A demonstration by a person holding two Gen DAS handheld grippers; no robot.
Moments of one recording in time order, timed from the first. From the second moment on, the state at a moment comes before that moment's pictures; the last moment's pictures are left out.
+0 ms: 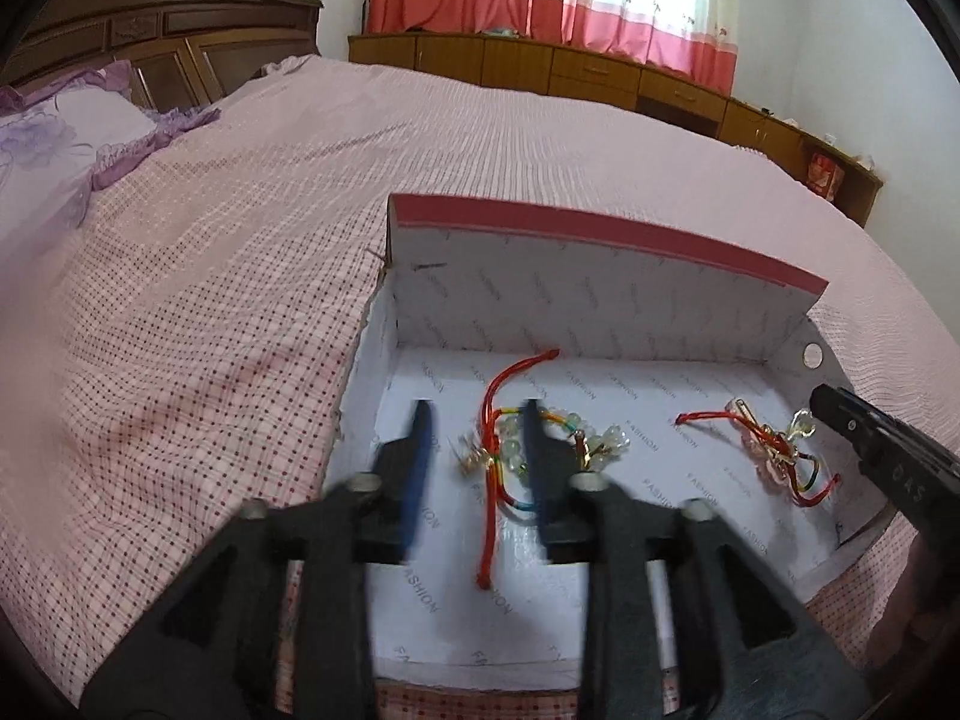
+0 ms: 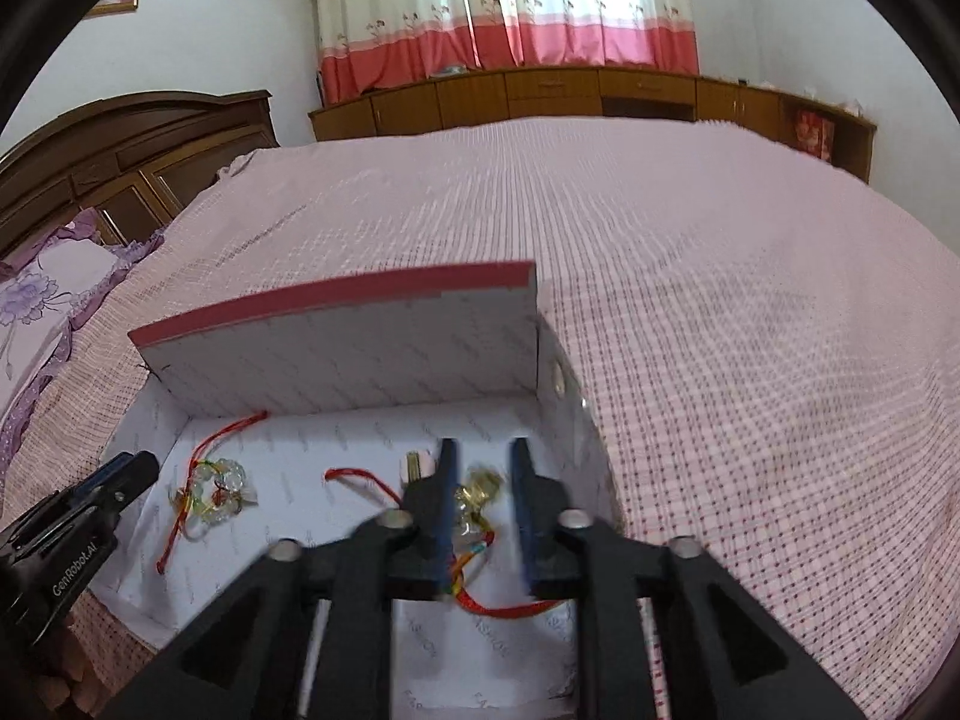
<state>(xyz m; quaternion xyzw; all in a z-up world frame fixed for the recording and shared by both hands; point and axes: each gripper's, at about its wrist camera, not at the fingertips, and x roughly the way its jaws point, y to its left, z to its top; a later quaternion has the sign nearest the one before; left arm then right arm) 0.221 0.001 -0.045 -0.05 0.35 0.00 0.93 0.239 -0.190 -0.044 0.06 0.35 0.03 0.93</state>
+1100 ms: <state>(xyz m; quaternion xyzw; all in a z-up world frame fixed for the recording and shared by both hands) 0.114 0.007 0.035 -0.06 0.26 -0.05 0.96 0.120 -0.191 0.036 0.08 0.25 0.10 0.96</state>
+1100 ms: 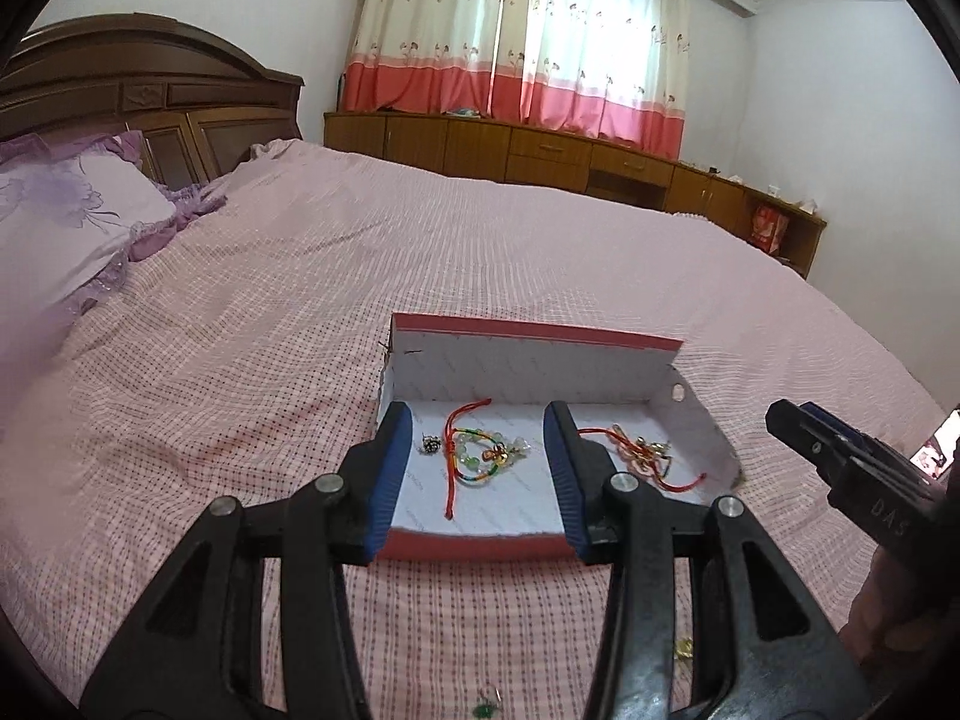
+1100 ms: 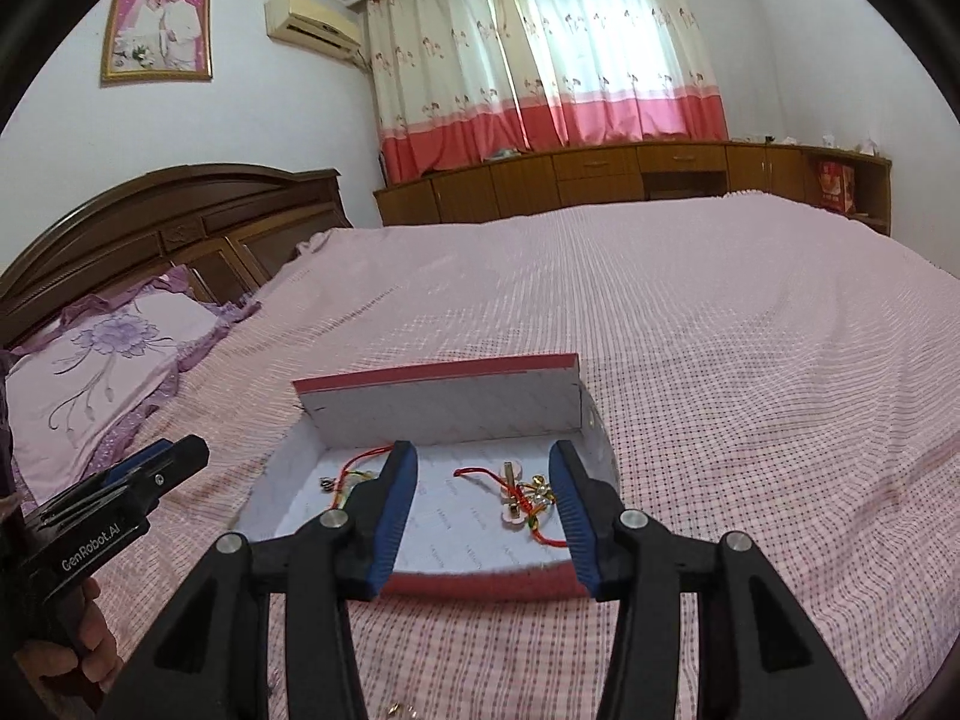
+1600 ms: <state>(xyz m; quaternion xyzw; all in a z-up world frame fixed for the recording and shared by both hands) 0.065 0.012 0.032 -0.07 0.28 -0.06 0.95 0.060 -0.195 0.027 0.09 0.26 0.11 0.96</state>
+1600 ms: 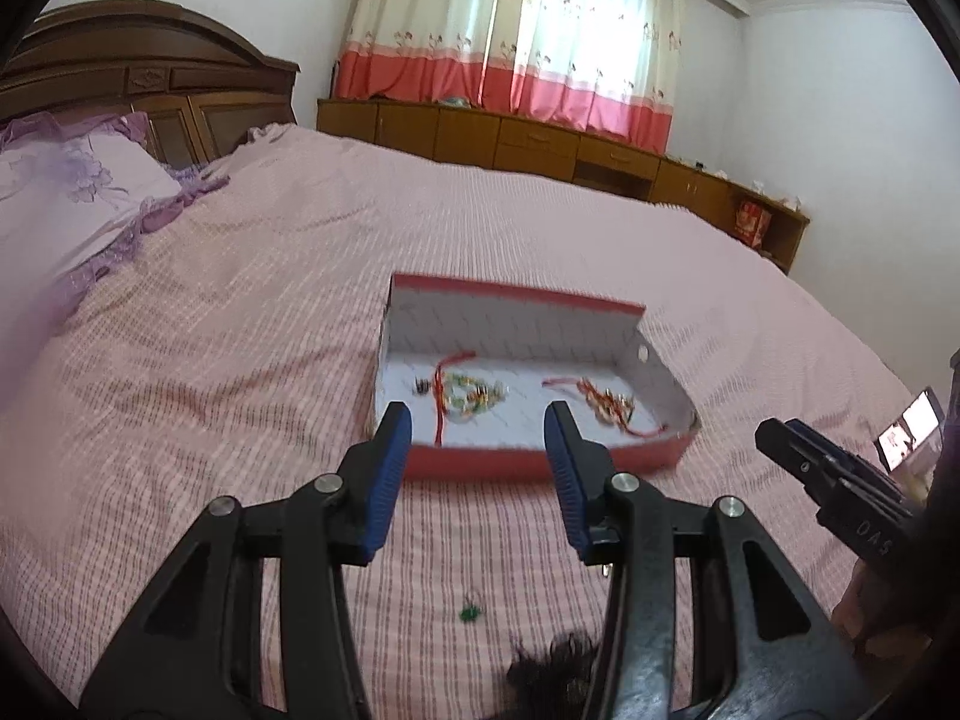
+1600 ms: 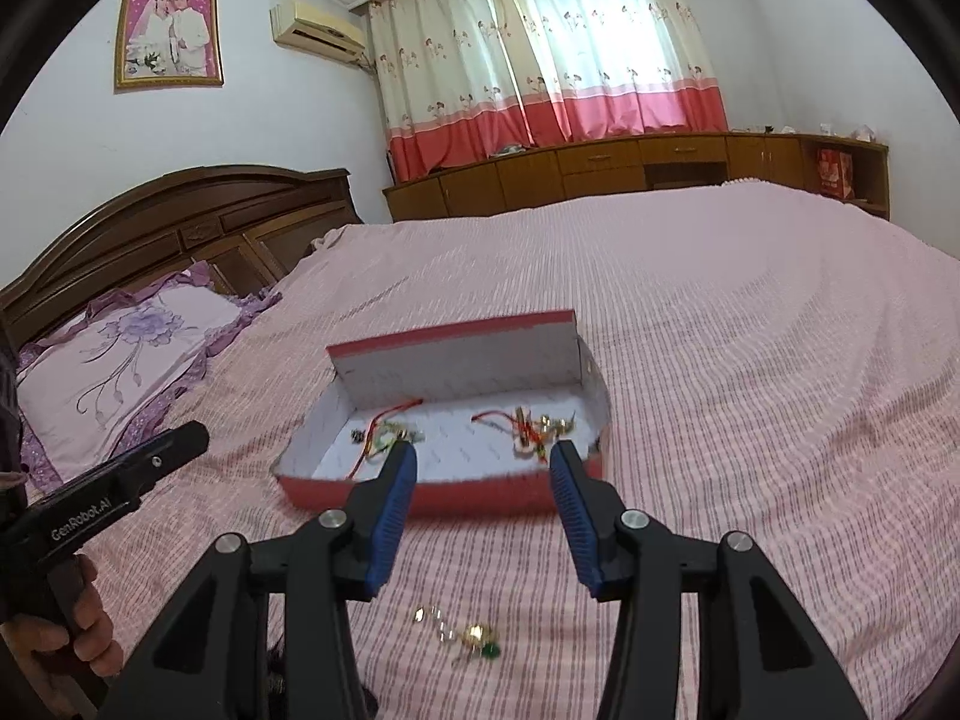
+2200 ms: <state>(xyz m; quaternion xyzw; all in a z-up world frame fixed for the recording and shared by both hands) 0.033 -0.018 -0.003 -0.05 0.40 -0.13 0.91 0.017 -0.192 -0.011 0.07 0.33 0.11 0.94</state>
